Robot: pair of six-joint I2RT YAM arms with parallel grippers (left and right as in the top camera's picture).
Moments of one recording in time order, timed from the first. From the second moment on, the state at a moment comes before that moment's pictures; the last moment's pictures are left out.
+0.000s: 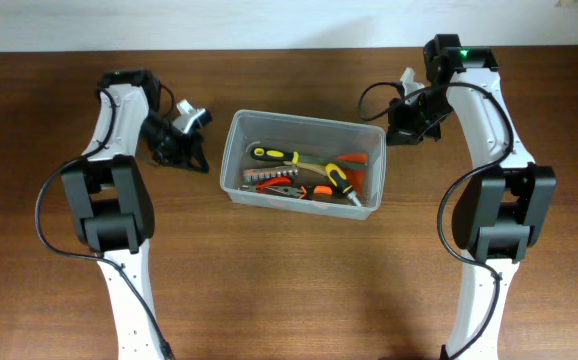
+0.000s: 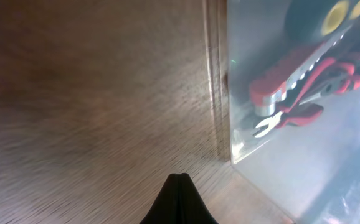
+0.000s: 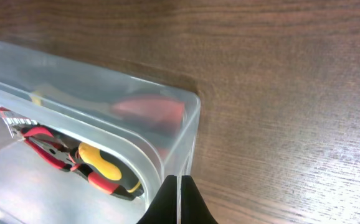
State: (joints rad) left arm 0.07 2.51 2.14 -1.46 0.54 0.49; right arm 0.01 2.34 2.15 -1.35 -0.40 0.05
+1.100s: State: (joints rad) left arm -0.10 2.51 2.05 -1.53 0.58 0.54; right arm -0.03 2.34 2.15 -1.42 -0.22 0.04
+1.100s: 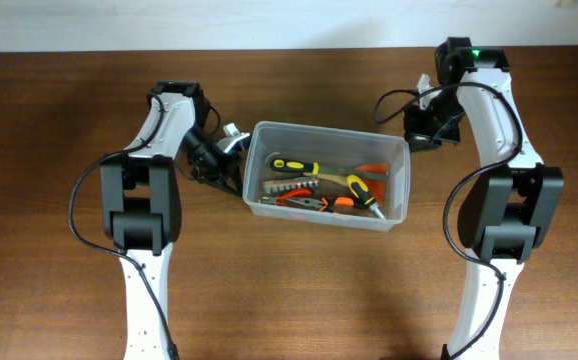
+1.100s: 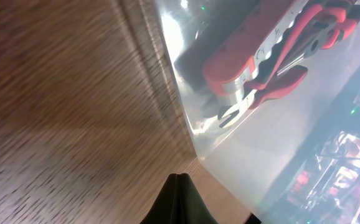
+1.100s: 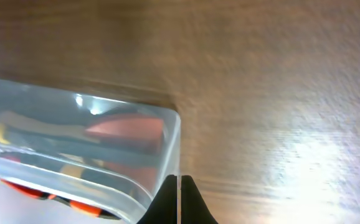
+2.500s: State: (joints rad) left arm 0.16 2.51 2.05 -1.53 0.57 0.52; right arm 0.05 2.34 2.15 -1.30 -0.47 -0.02
